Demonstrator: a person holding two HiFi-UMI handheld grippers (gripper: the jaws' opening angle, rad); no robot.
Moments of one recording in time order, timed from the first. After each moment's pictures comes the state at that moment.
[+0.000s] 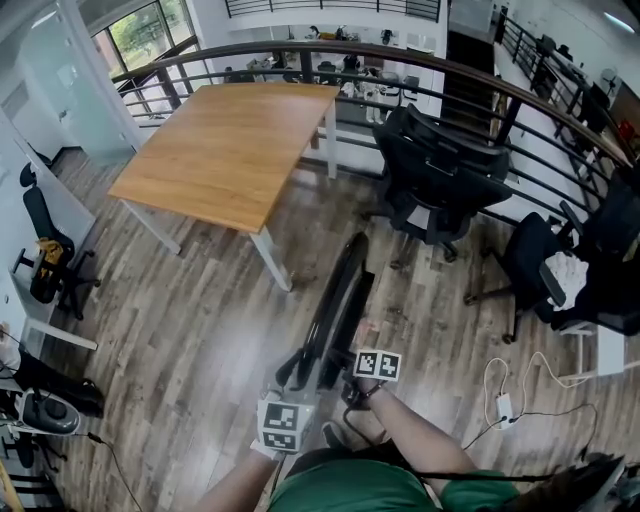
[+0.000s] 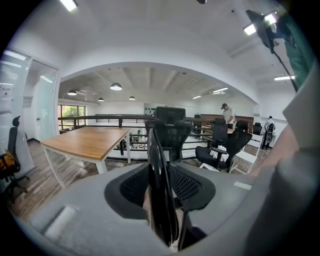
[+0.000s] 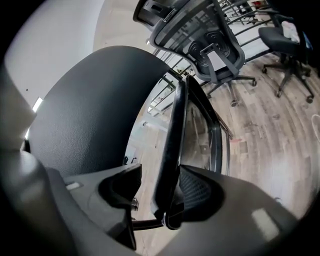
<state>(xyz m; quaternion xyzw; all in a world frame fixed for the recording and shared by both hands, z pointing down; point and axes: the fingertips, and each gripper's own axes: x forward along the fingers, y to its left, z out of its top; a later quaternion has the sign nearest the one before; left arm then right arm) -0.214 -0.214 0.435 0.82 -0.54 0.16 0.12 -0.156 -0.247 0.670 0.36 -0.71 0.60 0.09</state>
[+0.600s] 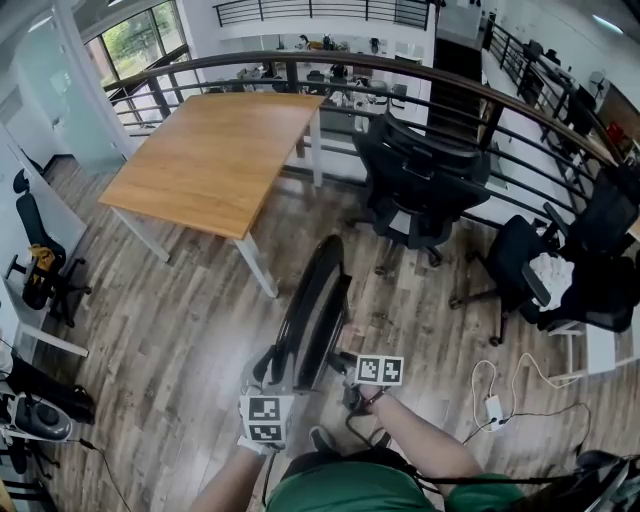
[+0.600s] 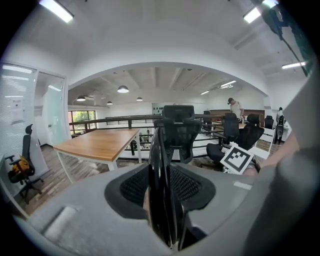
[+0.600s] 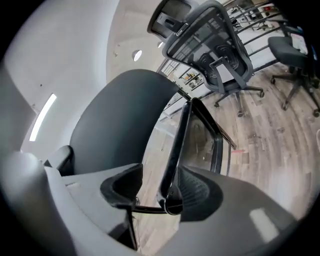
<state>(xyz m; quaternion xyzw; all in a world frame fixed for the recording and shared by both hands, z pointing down) -0.225 -0.219 0.436 0.78 -0.59 0.18 0.10 -0.112 -0.239 0.616 0.34 -0.75 0.56 0.08</state>
